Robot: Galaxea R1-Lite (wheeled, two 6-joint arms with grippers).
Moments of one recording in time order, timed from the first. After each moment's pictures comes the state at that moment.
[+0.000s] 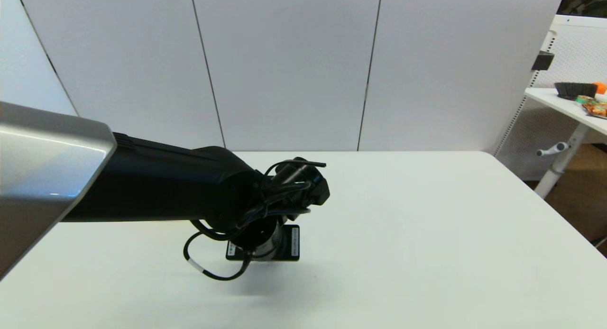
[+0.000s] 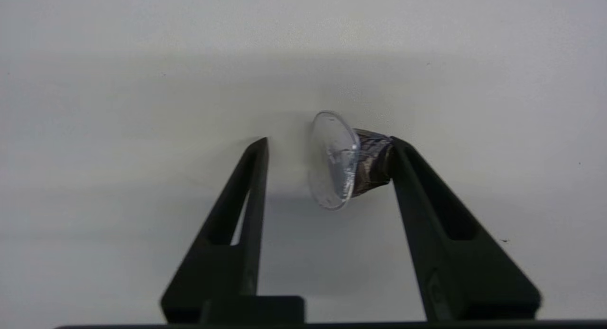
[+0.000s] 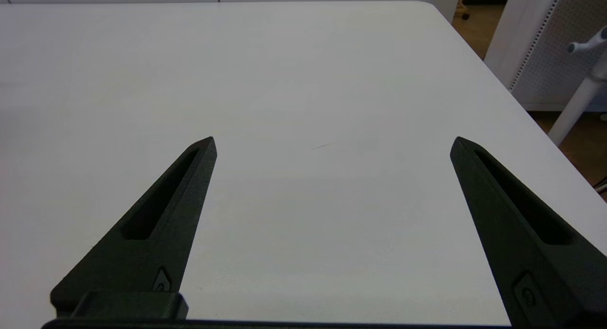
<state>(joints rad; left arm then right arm) -0.83 2.01 -1.42 0.61 0.34 -0.72 0.00 0.00 0.00 0.00 0.00 0.00</state>
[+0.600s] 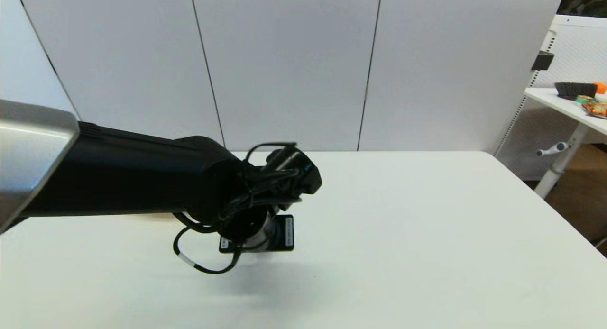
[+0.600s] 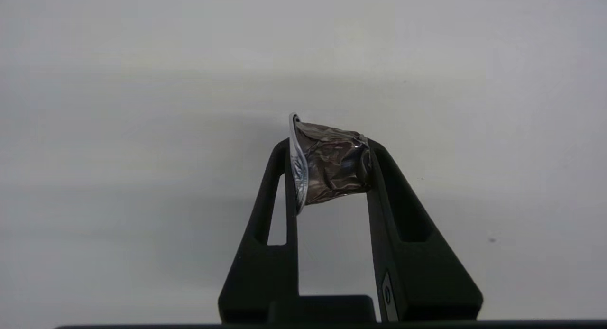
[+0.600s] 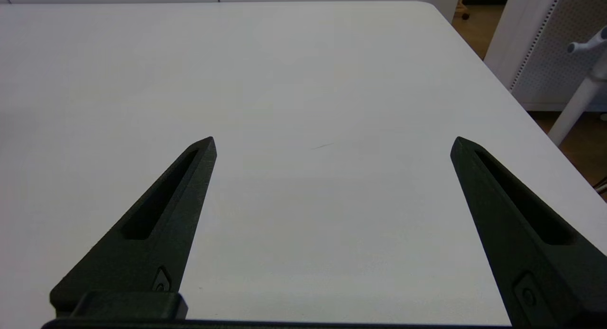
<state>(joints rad) -0.81 1.96 -1.42 0.61 0.36 -0.73 0.00 0.00 0.00 0.00 0.00 0.00</state>
